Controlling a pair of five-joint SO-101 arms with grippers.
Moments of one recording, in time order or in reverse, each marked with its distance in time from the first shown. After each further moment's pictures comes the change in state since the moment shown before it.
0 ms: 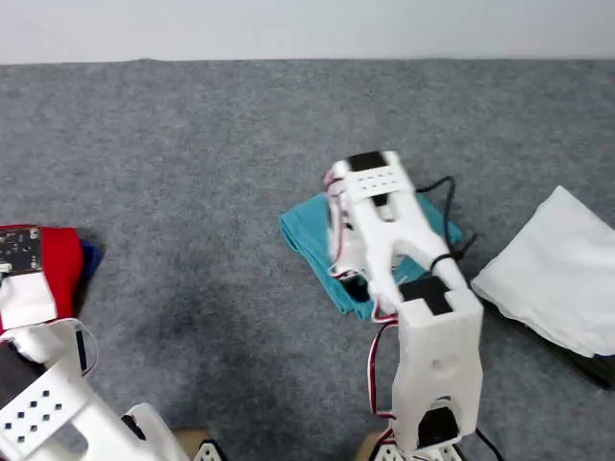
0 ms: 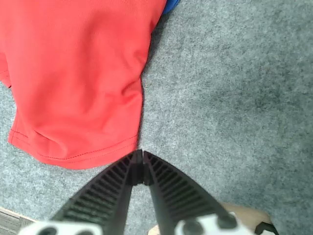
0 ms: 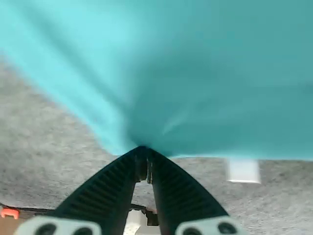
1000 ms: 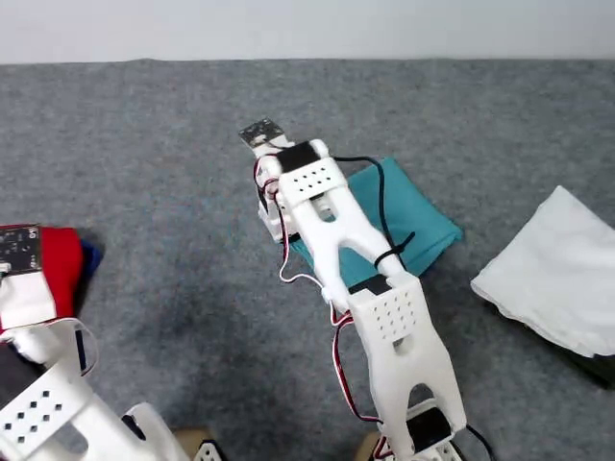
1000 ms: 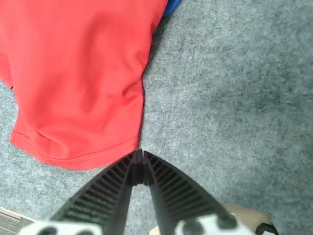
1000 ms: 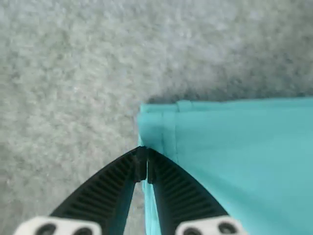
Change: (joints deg) left arm 0.0 0.0 -0.3 0.0 0.0; right arm -9.4 15.9 -32.8 -10.3 4.1
